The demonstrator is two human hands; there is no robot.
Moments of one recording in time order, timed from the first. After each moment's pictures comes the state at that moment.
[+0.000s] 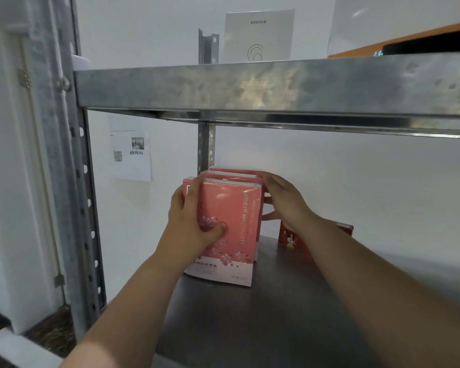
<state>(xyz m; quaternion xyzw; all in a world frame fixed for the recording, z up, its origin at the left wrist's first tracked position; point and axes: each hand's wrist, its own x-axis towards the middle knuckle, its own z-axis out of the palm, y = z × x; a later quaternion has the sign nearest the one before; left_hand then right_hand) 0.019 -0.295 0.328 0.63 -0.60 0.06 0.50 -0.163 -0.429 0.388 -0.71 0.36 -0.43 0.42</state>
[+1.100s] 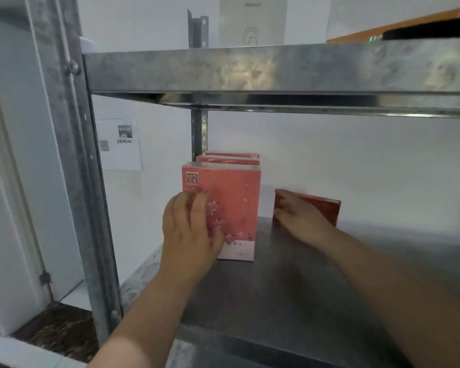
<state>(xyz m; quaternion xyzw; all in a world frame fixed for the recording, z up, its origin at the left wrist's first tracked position) 0.004 -0.256 0.286 0.60 -0.60 0.28 0.45 -0.215 -0.368 0.339 -0.80 0.51 -0.27 0.18</state>
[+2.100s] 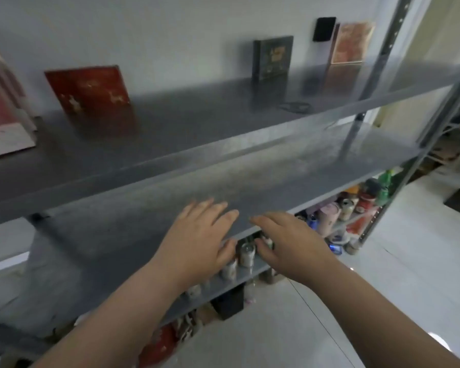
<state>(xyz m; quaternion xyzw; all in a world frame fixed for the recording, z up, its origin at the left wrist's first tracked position) -0.278 -0.052 0.171 0.29 -0.95 0.02 0.08 -0.479 0.041 0.146 -0.69 0.70 -0.16 0.02</state>
